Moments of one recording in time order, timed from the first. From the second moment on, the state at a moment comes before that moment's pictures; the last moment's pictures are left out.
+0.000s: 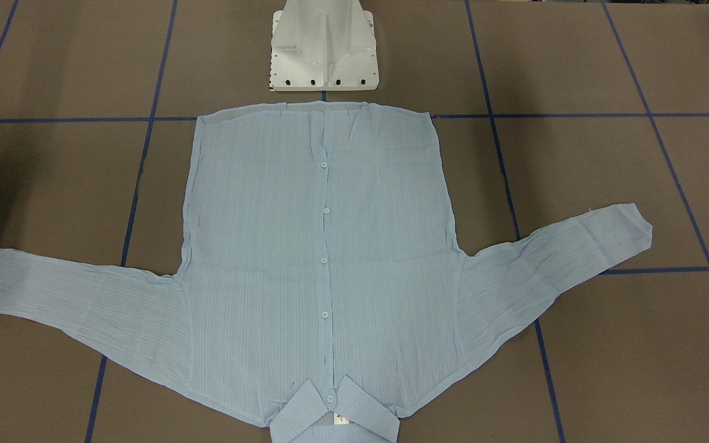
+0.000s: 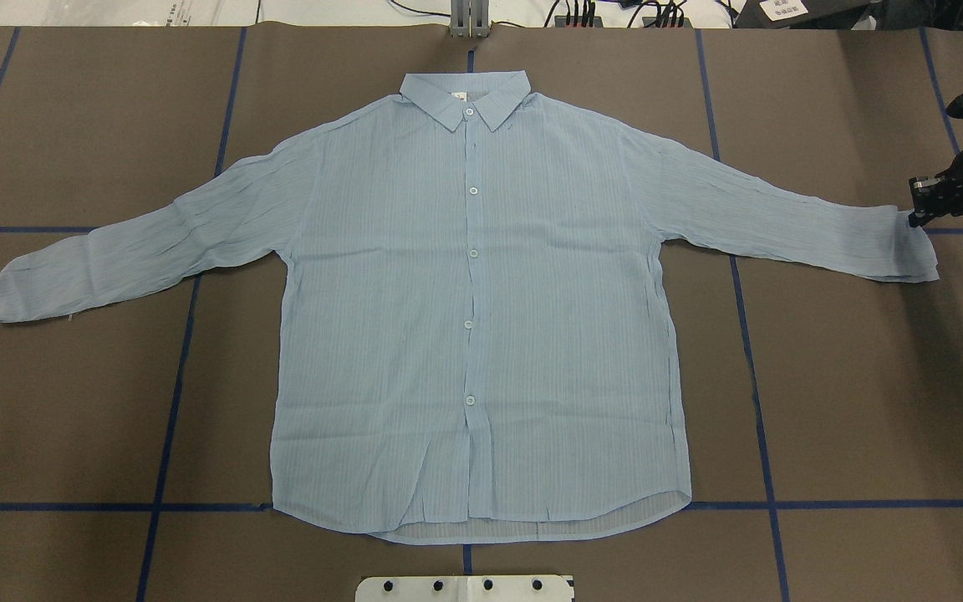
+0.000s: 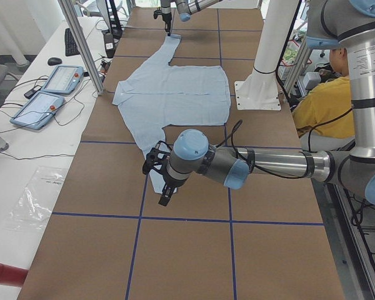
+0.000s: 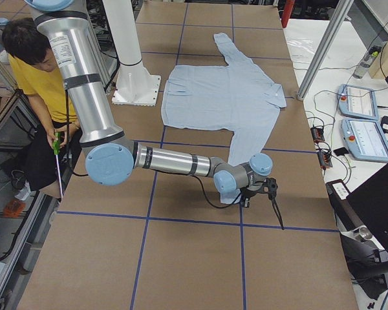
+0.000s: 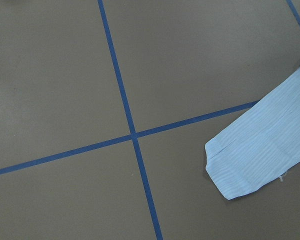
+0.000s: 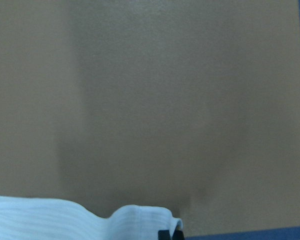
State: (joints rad) left arm -1.59 -1.35 -1.83 -1.95 -2.37 -0.02; right arm 1.22 -1.27 1.10 -1.09 2.32 0.58
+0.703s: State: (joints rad) left arm -1.59 -1.35 -1.85 -1.95 -2.38 -0.02; right arm 1.12 -1.28 1.45 -1.12 2.37 1.03
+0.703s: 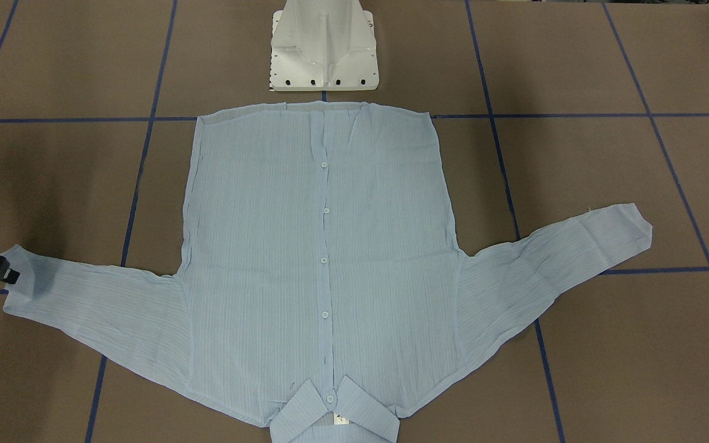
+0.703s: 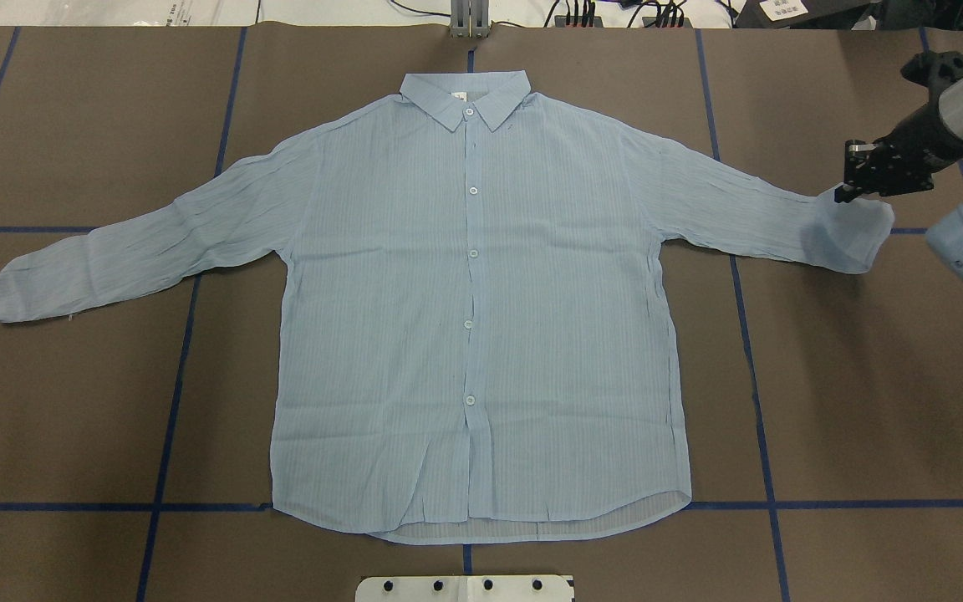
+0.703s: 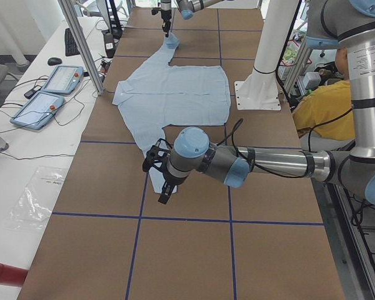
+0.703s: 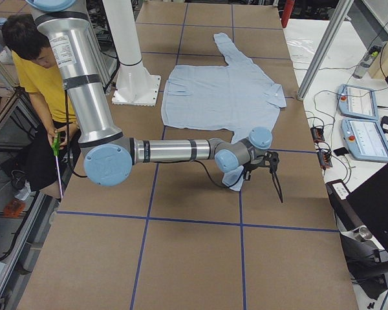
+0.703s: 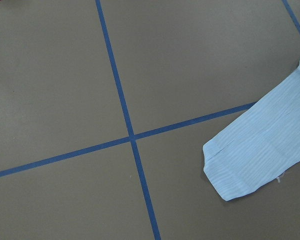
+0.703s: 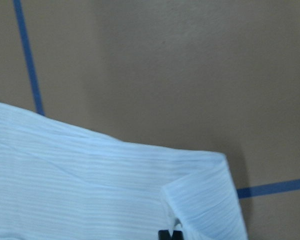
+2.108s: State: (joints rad) left arm -1.59 -1.36 -1.87 -1.98 -2.44 -0.02; right arm 0.71 -0.48 0.91 -0.99 1.85 1.81
